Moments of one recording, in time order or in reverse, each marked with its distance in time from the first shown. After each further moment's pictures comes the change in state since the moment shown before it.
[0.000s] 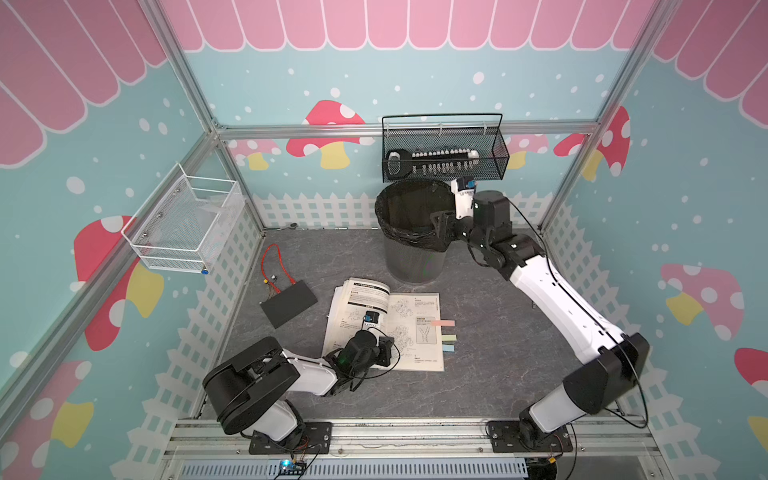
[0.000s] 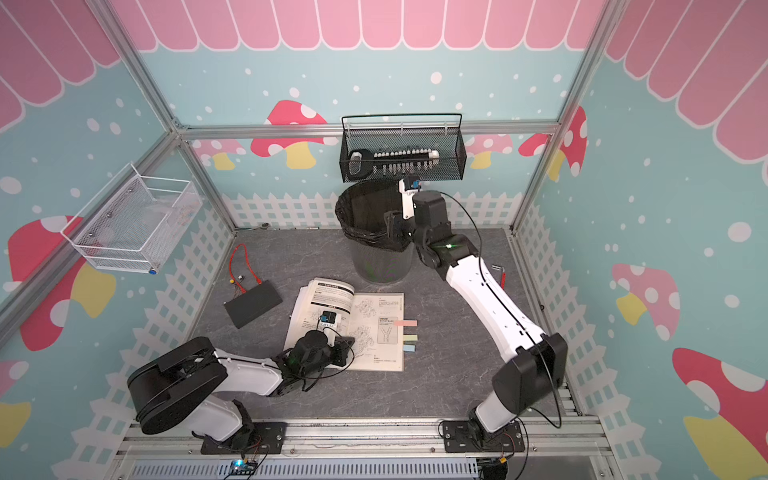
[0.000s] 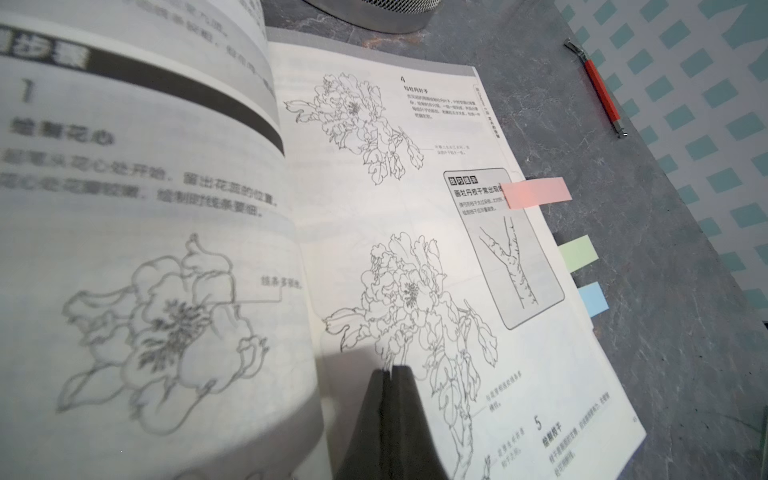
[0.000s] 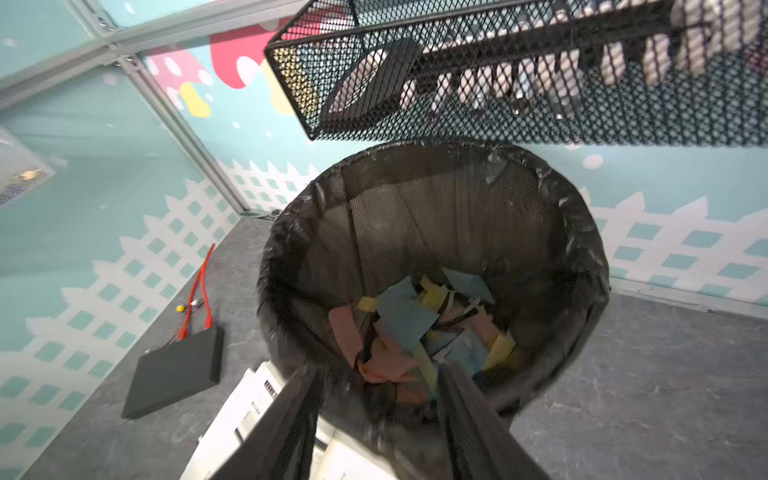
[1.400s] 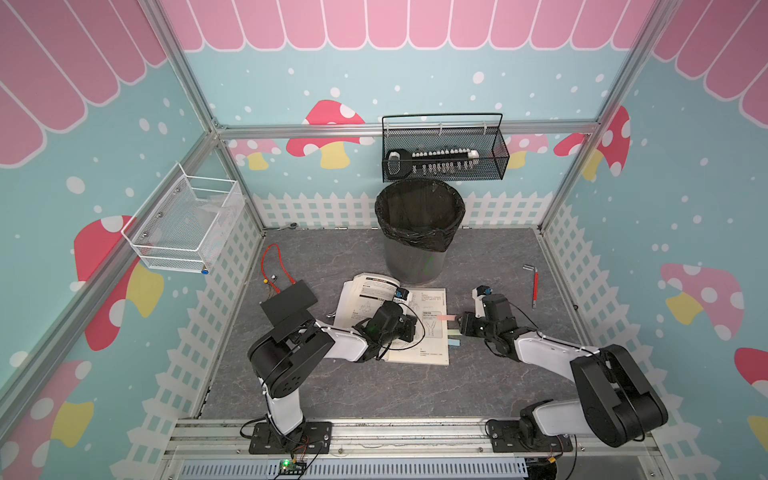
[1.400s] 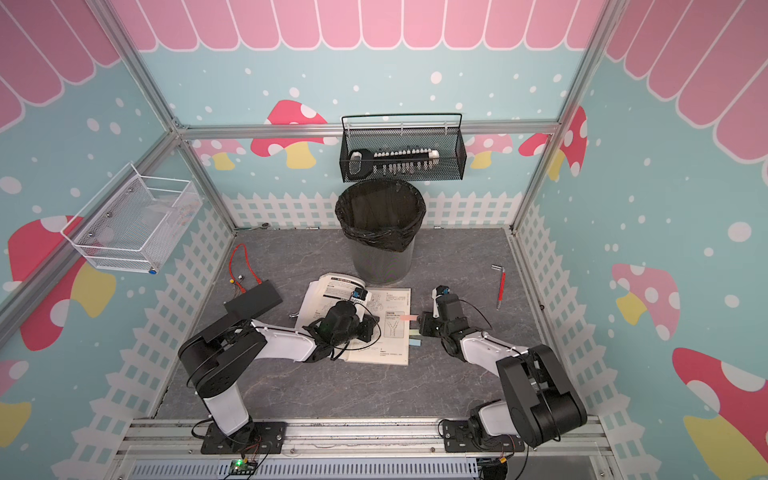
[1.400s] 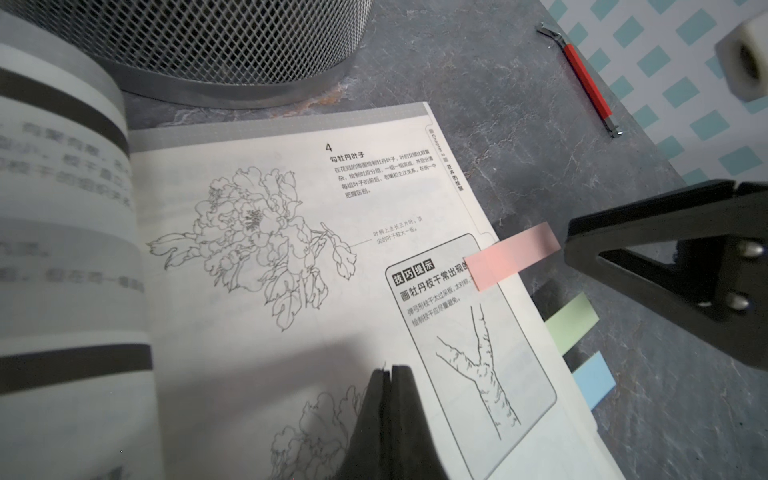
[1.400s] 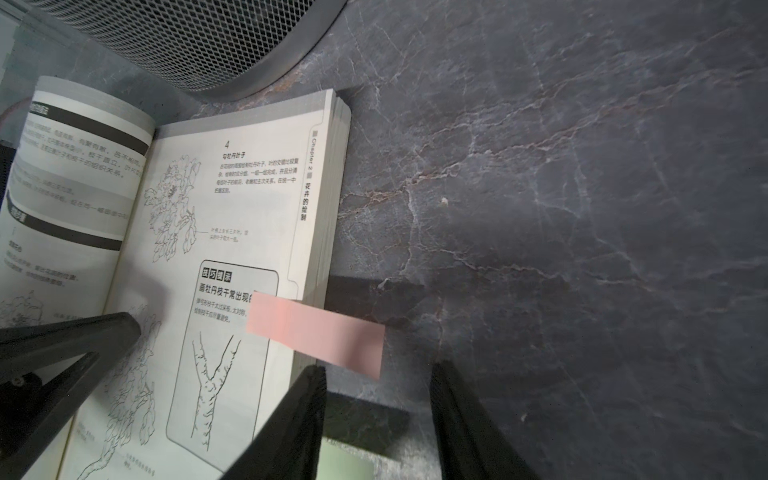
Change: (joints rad) left arm 0.040 0.280 0.397 -0.119 0.105 0.156; right arm -0.139 -0.067 -1.026 0.504 -0.114 0.217
